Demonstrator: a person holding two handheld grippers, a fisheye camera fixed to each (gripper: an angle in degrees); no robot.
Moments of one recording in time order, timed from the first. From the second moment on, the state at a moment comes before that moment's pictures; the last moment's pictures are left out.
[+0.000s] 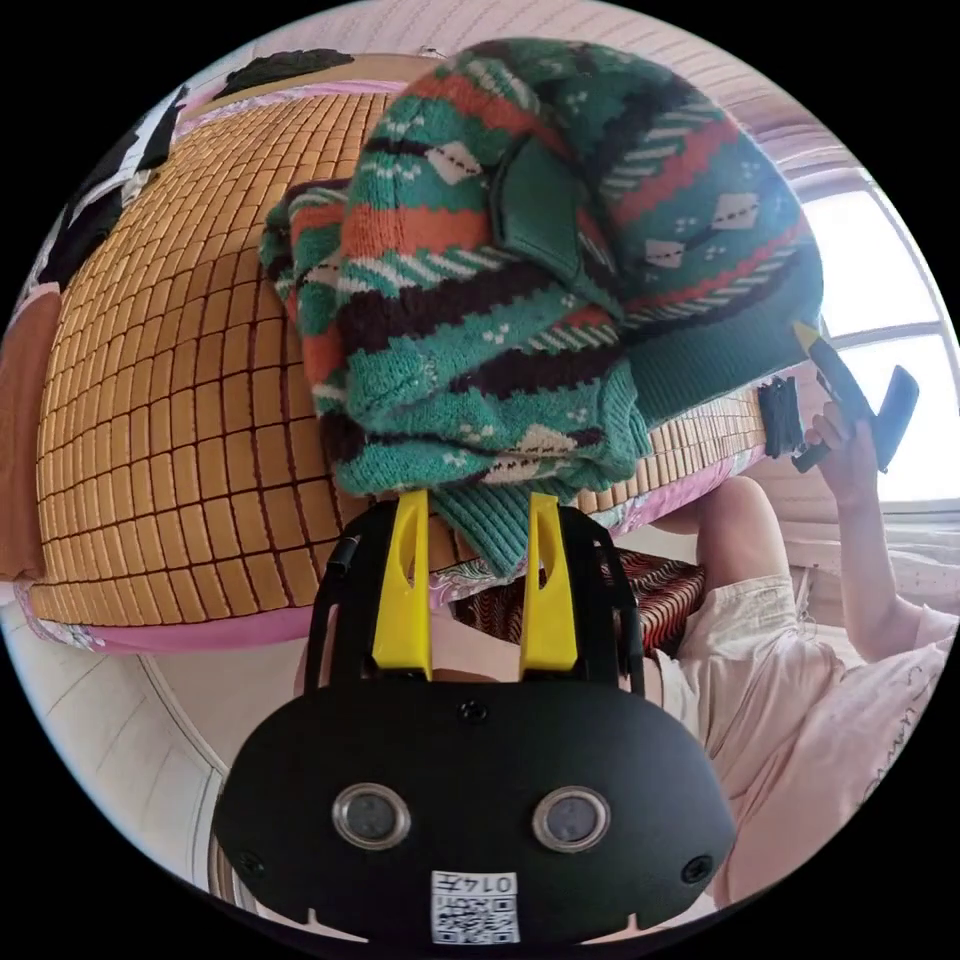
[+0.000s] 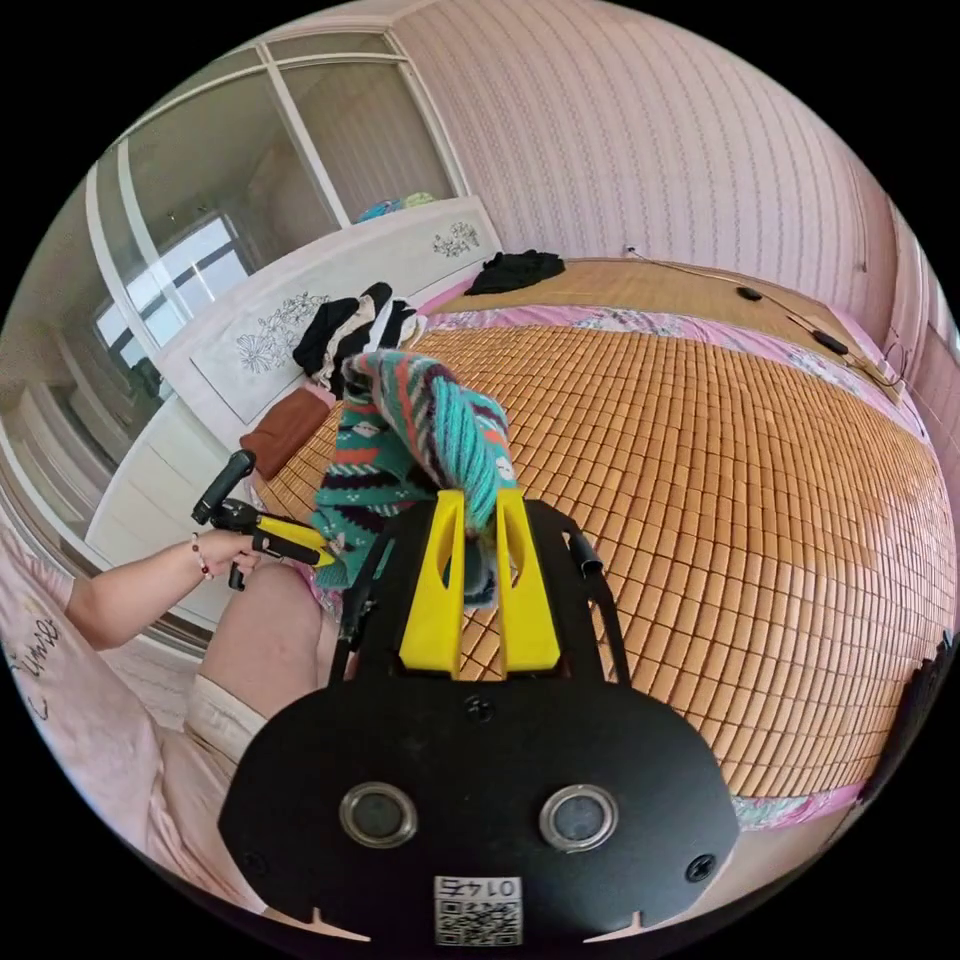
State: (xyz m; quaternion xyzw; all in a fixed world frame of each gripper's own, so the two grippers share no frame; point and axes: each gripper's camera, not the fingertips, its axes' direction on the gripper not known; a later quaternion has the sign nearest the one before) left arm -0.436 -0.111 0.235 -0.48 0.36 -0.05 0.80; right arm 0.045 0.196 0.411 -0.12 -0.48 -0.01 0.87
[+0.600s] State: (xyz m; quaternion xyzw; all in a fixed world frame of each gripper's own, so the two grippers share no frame) left arm -0.445 -0.127 0.221 -0.42 0.33 -0.05 0.84; right arm 0.221 0.249 0.432 -0.30 -0.46 0.17 0.82
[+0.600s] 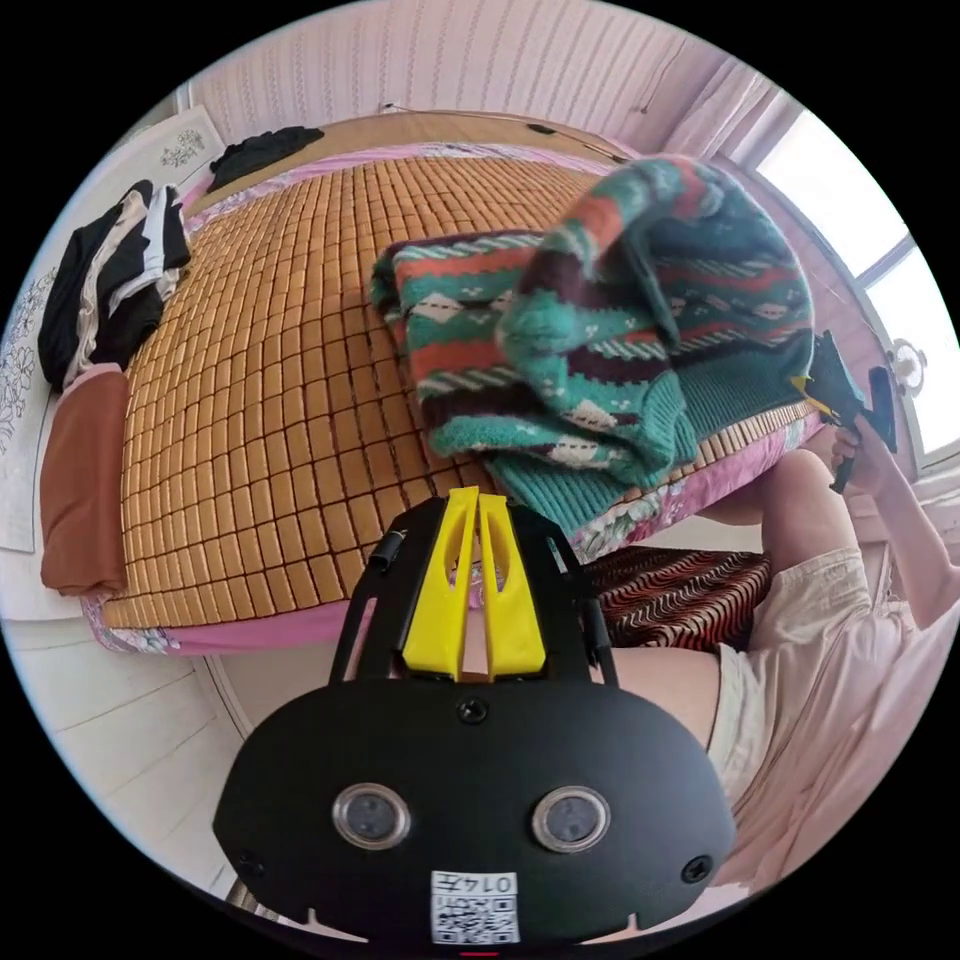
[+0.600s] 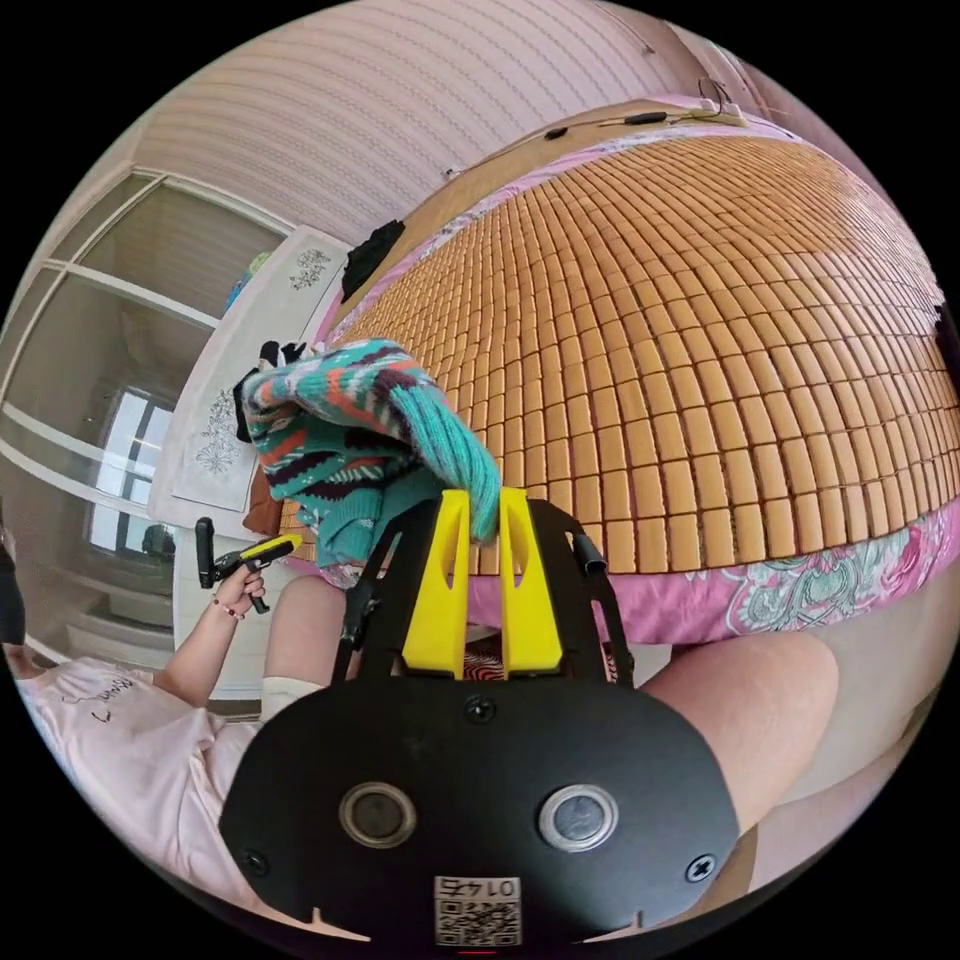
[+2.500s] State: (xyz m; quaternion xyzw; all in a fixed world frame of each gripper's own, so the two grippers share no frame) left arm -0.196 -0.181 0.307 -0.39 0.44 -0.04 0.81; right arm 0.085 -0.033 0.355 -0.14 -0.38 -0.29 0.87
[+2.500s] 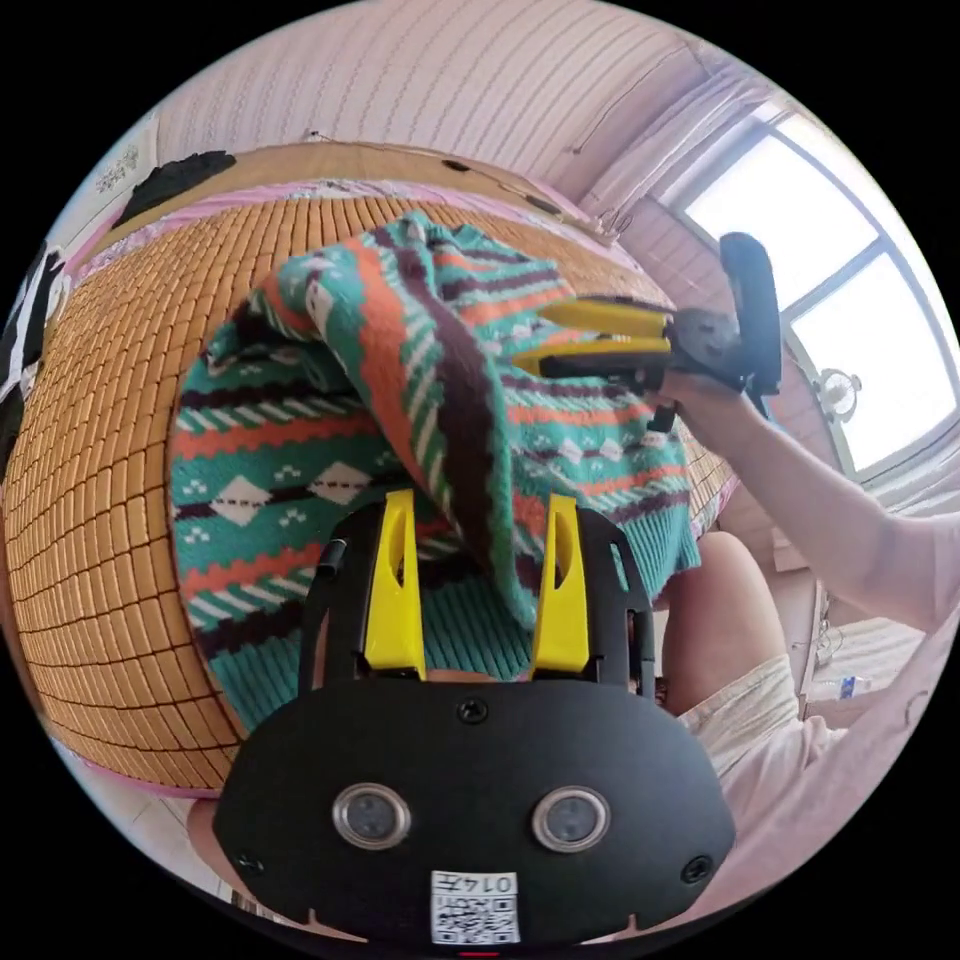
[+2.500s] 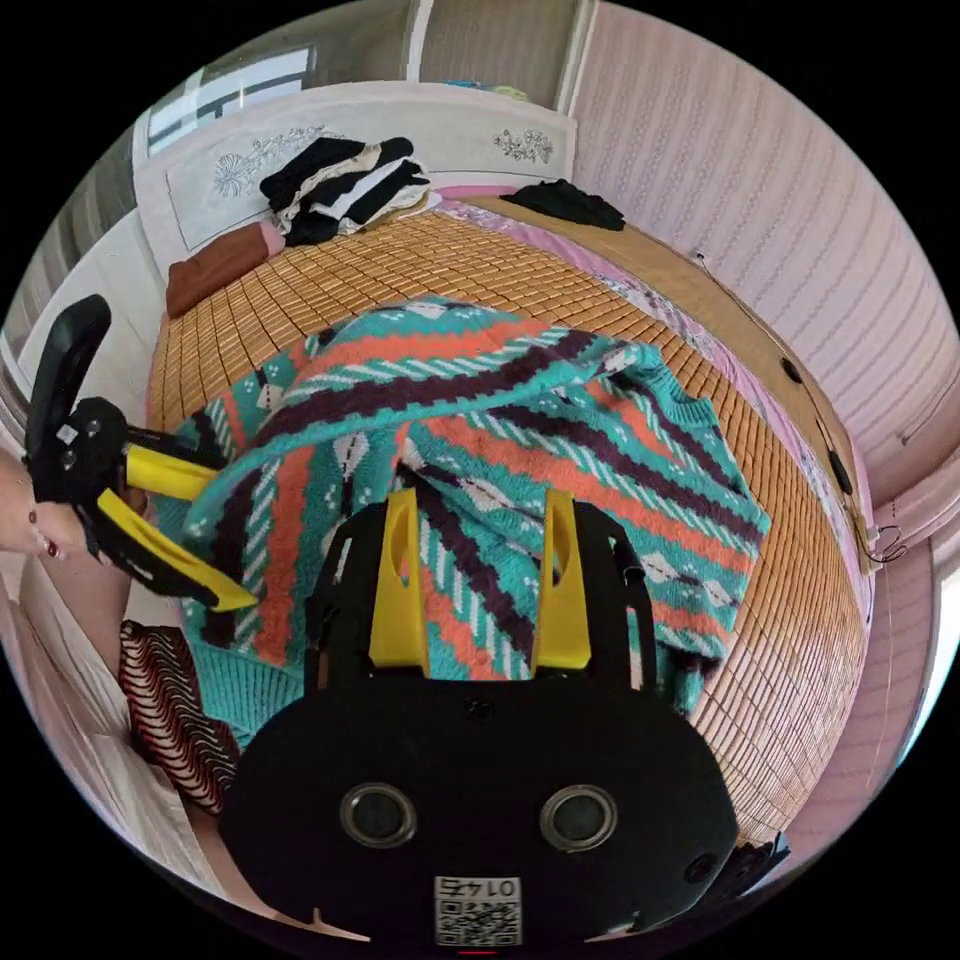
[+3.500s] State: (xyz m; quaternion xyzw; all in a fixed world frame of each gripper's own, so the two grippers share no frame) left arm -0.308 -0.173 0.384 -0.38 0.38 -0.05 0.84; right arm 0.296 0.015 0.340 -0.28 -0.30 -0.11 0.91
